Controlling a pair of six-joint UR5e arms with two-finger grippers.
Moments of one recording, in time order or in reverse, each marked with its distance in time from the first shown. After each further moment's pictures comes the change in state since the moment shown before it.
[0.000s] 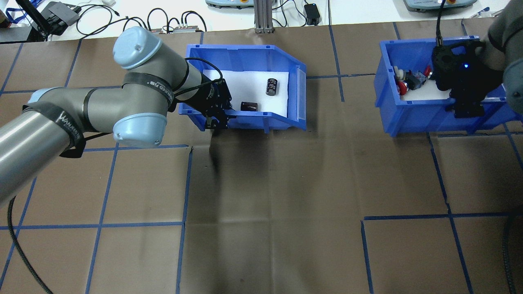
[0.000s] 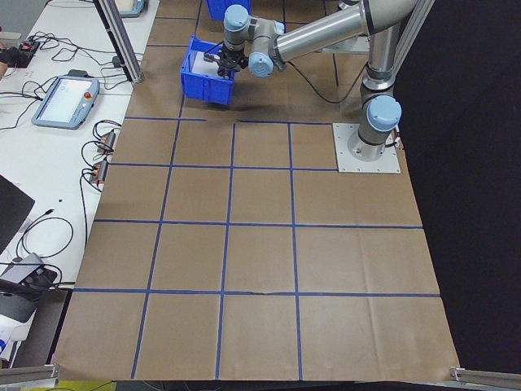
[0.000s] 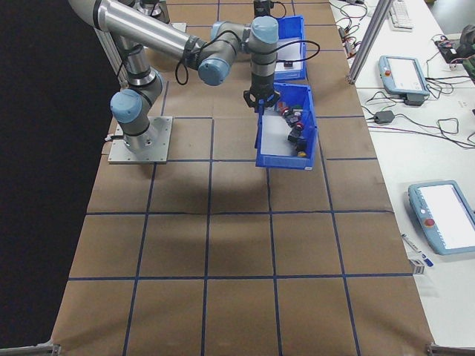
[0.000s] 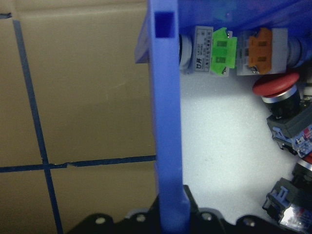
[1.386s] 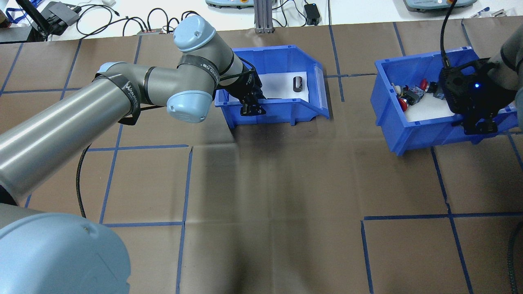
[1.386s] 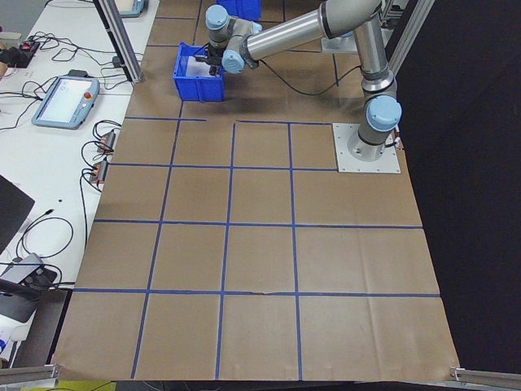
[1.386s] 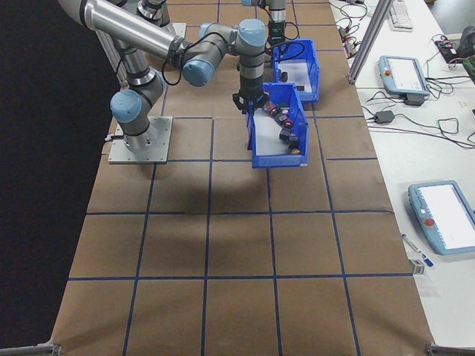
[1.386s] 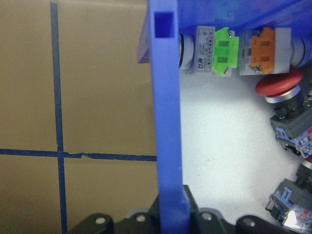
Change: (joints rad) left arm -0.093 -0.203 0.185 -0.005 0.010 -0.201; right arm -0.025 -0.051 0.059 0.010 0.014 -0.127
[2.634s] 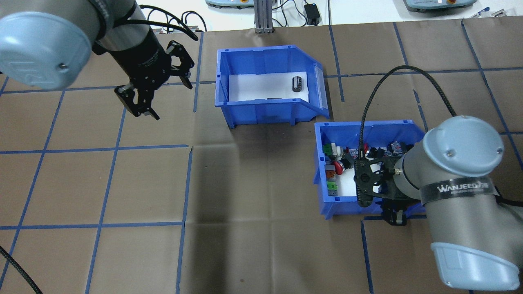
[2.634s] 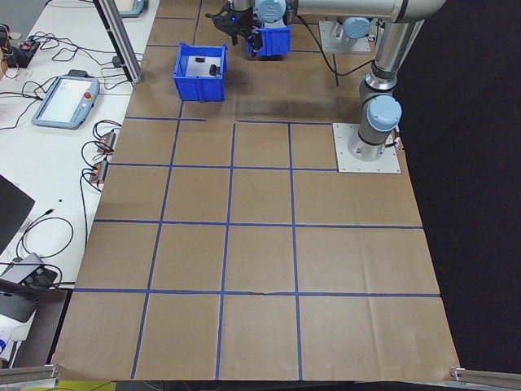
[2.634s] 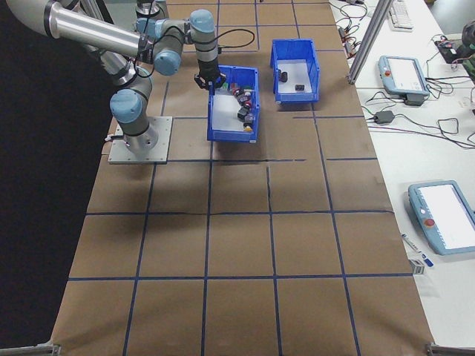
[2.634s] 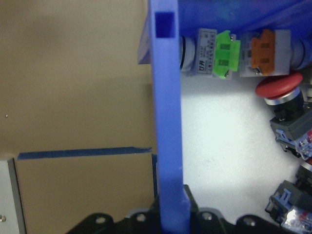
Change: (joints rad) left arm 0.151 0.440 0.088 -0.688 0.314 0.954; right arm 0.400 -0.290 0.389 -0.095 0.047 0.500
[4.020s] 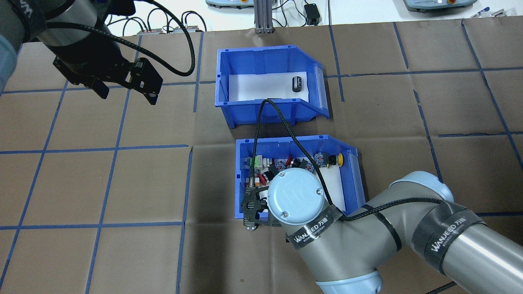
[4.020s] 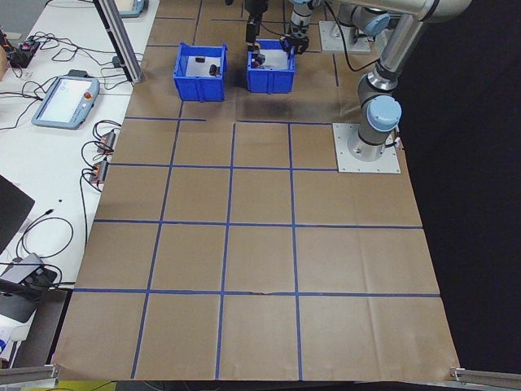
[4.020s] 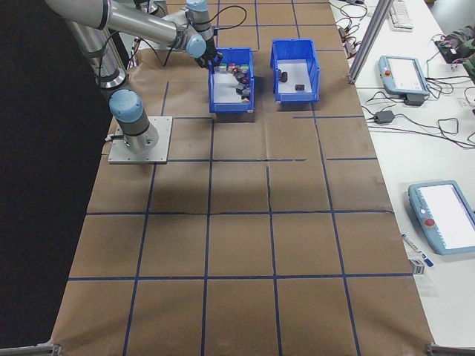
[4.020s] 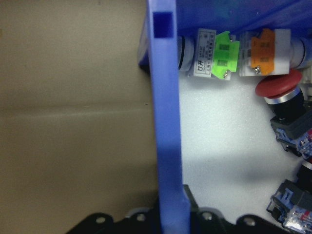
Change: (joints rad) left arm 0.023 0.121 -0.011 -0.030 0.085 0.872; right arm 0.505 0.345 -0.086 -0.296 -0.080 0.502
